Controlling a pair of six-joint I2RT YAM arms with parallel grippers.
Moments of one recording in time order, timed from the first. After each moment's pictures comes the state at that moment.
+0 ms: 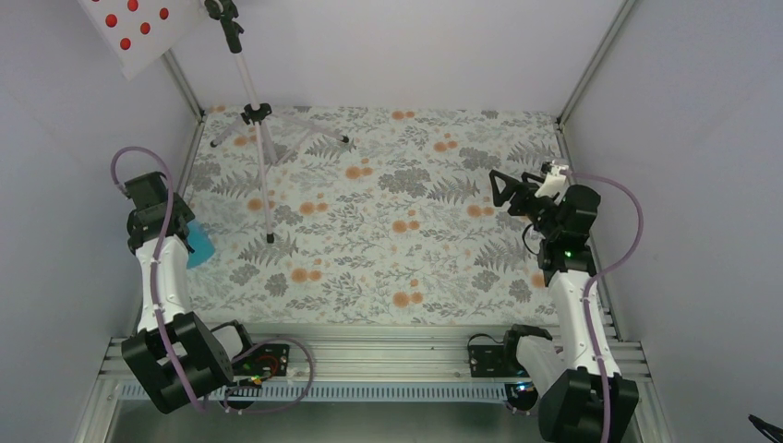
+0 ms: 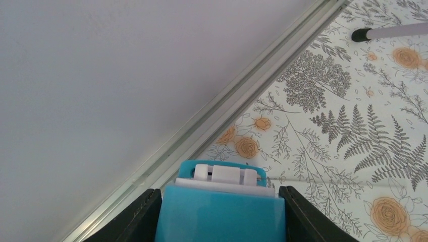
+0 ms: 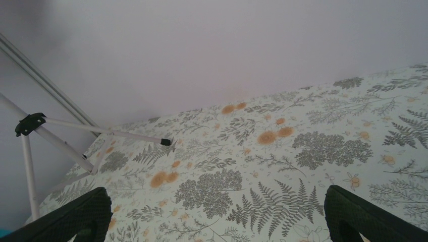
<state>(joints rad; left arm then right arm) 0.48 1.11 0.82 -0.44 -0.22 -0.20 -0.17 0.89 0.64 0.04 -0.55 0.33</state>
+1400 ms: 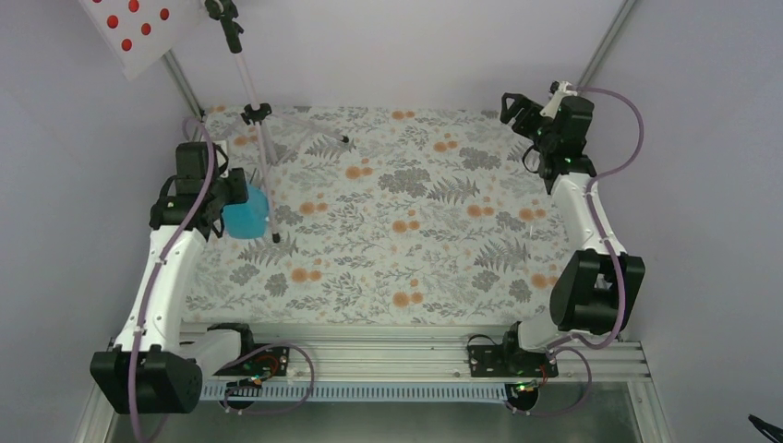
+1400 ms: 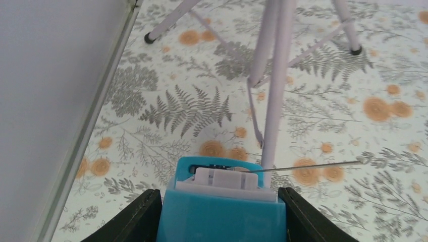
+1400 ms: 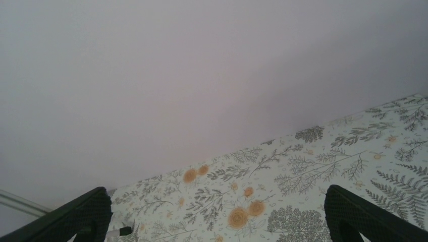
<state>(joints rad) 0.04 1.09 1.07 -0.70 -0.10 -0.11 -0.10 1.52 1.28 0.00 -0.28 0.46</state>
